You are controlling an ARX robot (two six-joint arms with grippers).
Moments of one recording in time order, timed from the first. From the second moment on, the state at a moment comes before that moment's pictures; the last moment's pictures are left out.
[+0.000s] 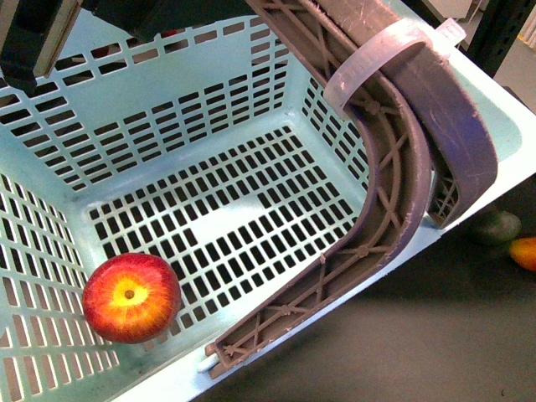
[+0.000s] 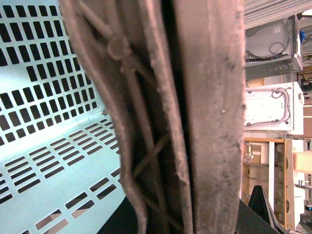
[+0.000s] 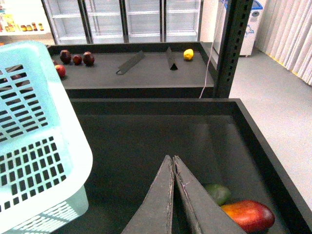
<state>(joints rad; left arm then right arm) -0.61 1.38 0.99 -0.14 0.15 -1.00 0.00 0.68 0.08 0.59 0.00 0.00</state>
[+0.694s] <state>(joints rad) -0.61 1.38 0.99 -0.14 0.15 -1.00 0.00 0.36 0.02 0.36 0.00 0.00</state>
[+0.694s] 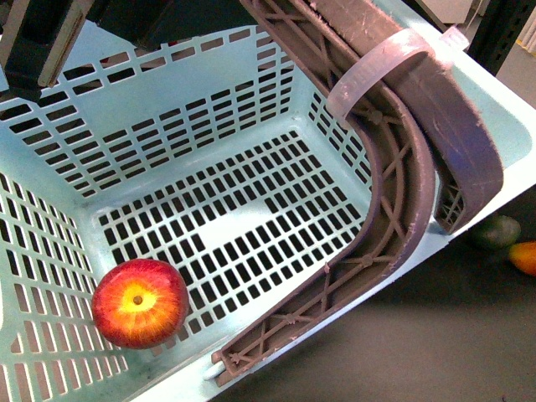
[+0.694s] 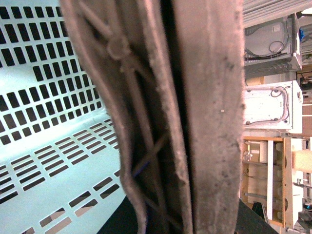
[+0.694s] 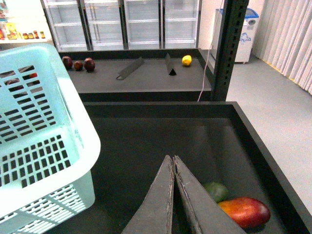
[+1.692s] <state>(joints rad) -0.60 1.38 0.99 -0.14 0.15 -1.00 0.00 0.01 0.02 0.00 0.00 0.00</state>
